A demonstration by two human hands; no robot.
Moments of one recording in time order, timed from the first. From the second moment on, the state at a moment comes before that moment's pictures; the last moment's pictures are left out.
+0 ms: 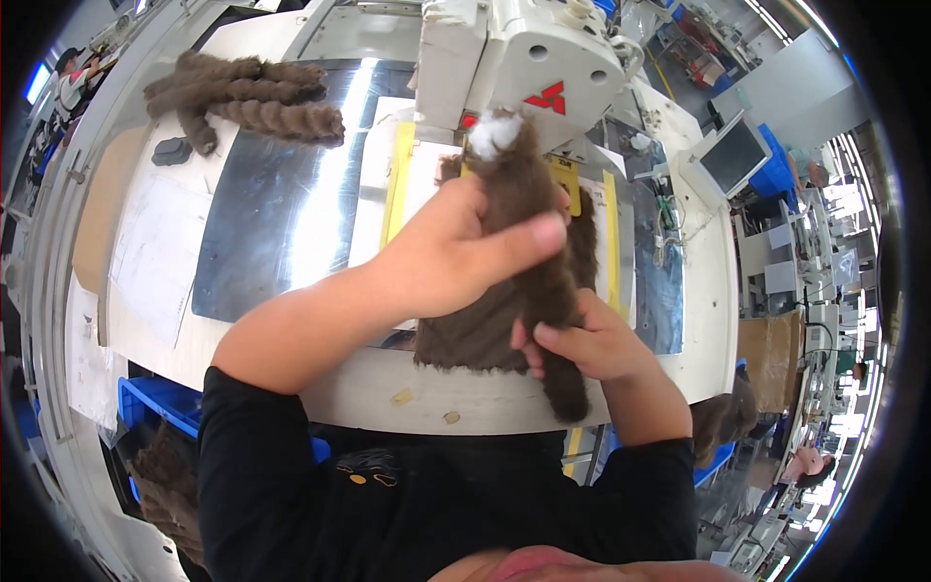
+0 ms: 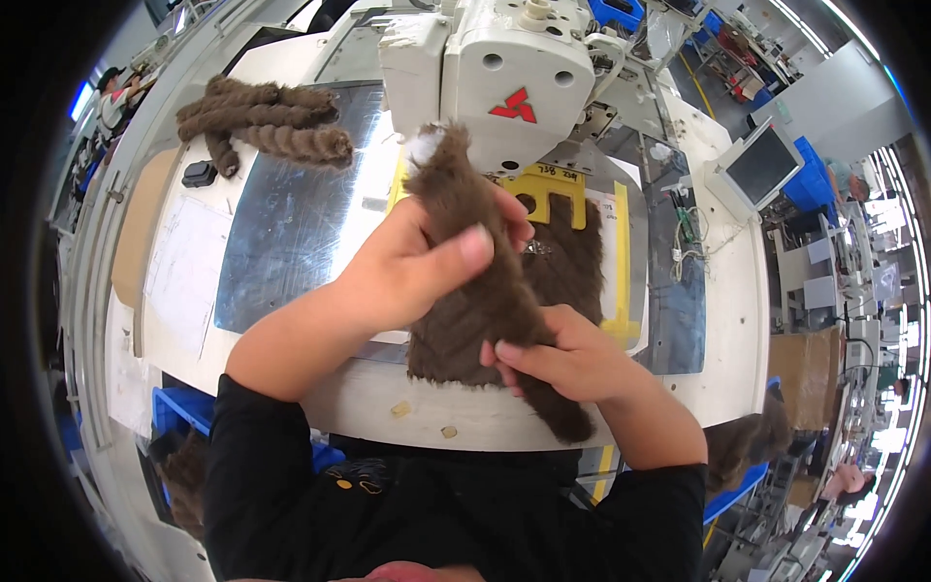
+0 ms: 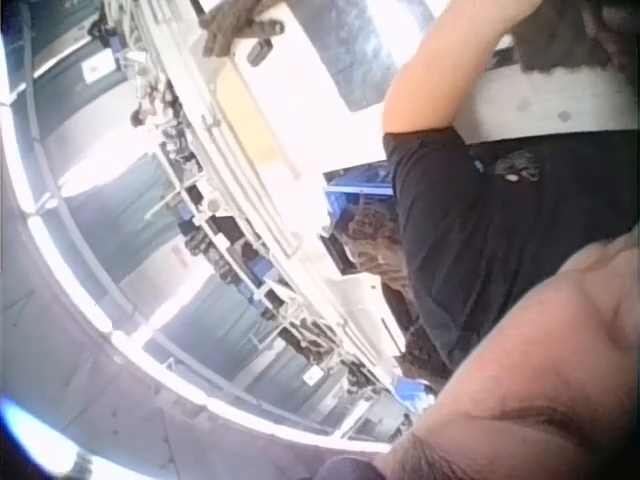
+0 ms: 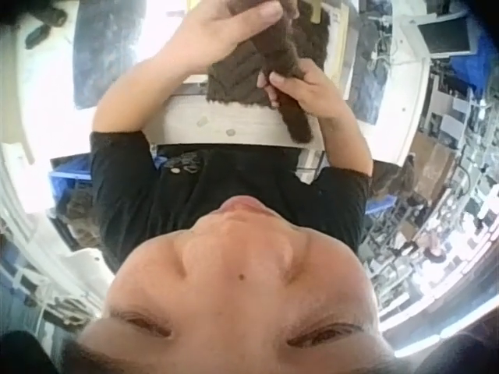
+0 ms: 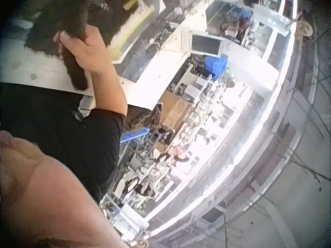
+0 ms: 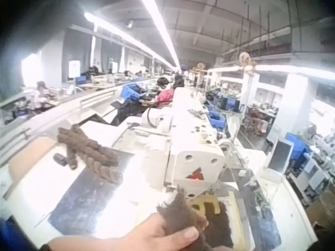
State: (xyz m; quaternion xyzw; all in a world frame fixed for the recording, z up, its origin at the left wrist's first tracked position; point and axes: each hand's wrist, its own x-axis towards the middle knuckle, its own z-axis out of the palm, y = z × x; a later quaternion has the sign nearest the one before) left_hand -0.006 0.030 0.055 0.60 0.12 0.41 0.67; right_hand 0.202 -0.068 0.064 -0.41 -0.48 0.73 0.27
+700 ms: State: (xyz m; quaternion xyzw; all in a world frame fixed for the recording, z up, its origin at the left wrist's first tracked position) left_hand -0.012 0.035 0.057 0.86 0.30 0.24 0.33; right_hand 0.211 -0.025 0.083 -0.40 -0.80 -0.01 0.45
